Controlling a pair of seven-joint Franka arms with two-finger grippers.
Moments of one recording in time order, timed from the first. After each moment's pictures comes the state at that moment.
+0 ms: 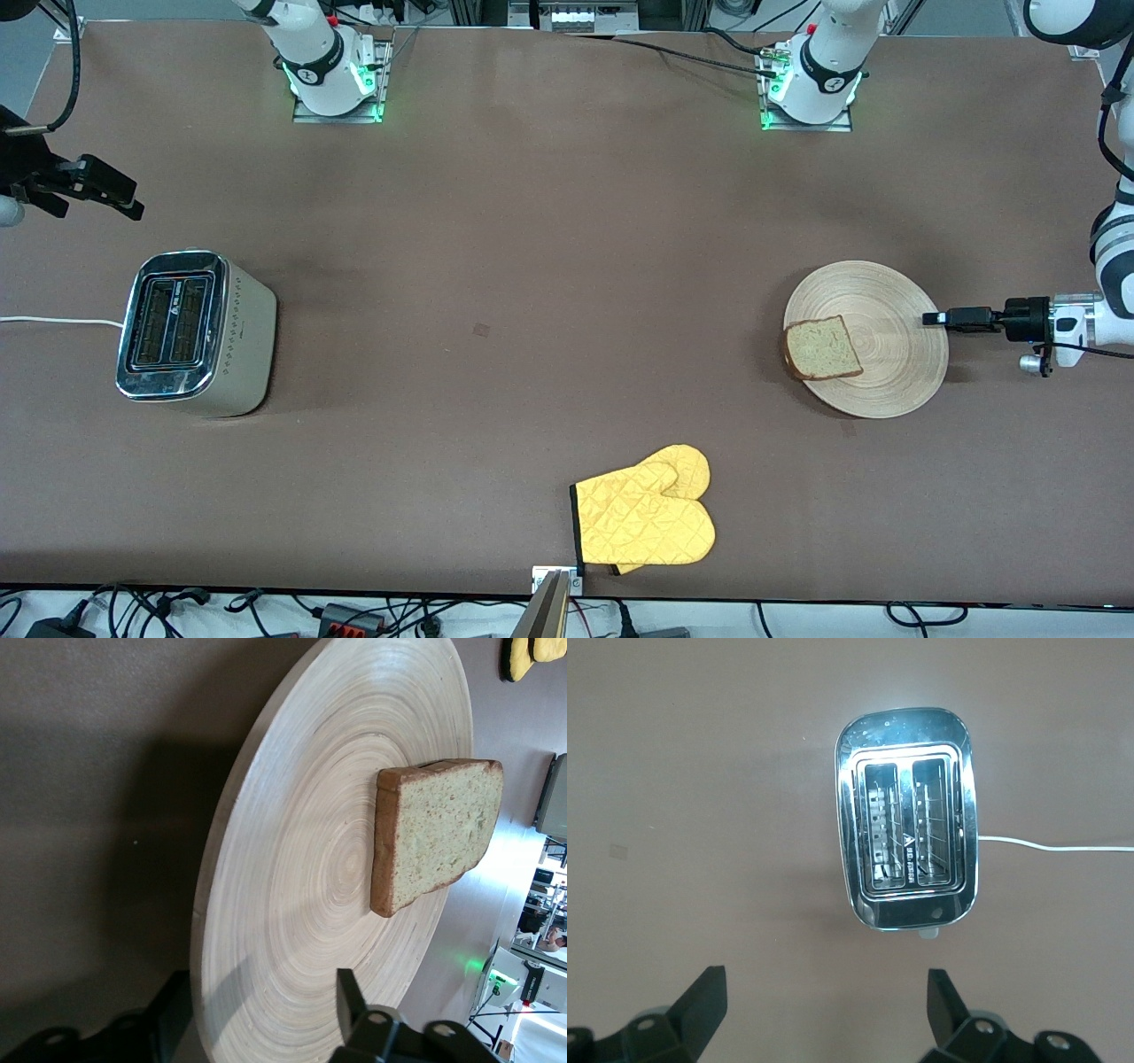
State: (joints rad) left arm 0.64 0.80 -0.13 -1.57 -0.51 1.70 0.73; right arm 0.03 -0.07 -0.08 -1.73 -0.01 1.67 -0.02
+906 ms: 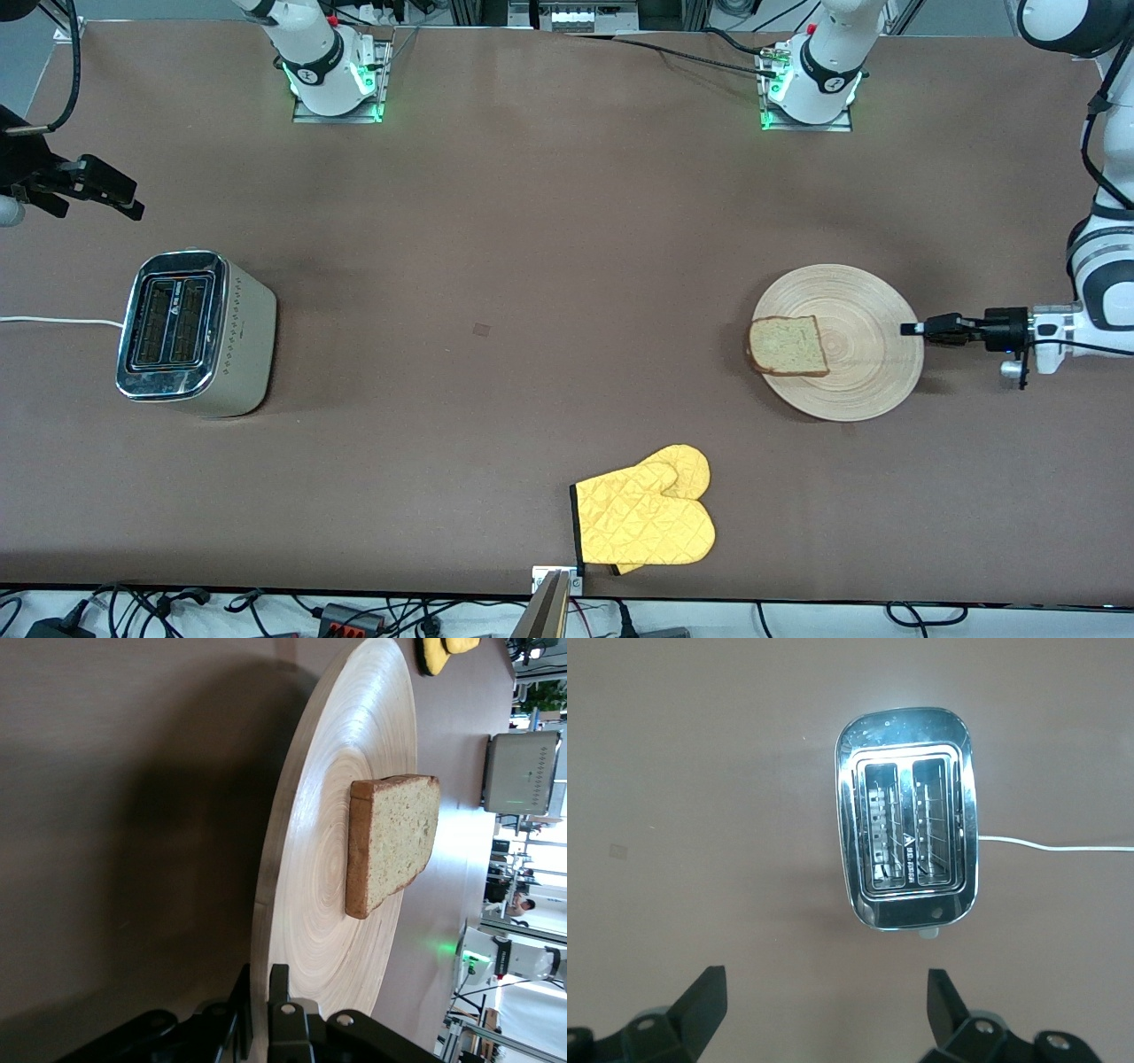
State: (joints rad) left arm 0.61 0.83 -0.18 -1.56 -0.61 1.68 0.83; right arm 0.03 -0.07 -0.08 -1.73 -0.01 1.67 -0.02
